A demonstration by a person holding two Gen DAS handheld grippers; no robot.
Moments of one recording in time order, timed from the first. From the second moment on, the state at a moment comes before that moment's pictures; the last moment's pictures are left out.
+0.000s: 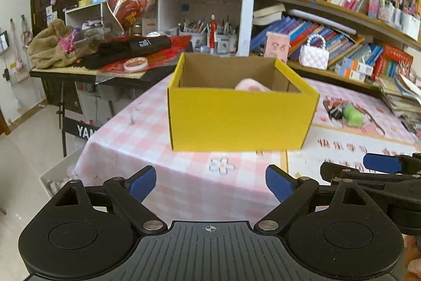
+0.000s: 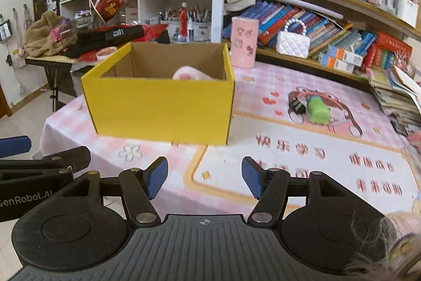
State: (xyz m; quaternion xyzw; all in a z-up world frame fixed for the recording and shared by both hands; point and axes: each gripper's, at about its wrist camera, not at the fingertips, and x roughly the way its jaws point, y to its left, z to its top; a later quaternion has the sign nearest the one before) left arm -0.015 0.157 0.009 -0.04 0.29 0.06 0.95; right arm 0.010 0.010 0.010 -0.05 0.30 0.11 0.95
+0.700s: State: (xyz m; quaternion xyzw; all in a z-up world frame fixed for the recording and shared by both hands) left arm -0.008 0.092 -0.002 0.00 0.32 -0.06 0.95; right arm -0.027 -0.060 -0.003 -0.01 0.33 -0.01 0.94
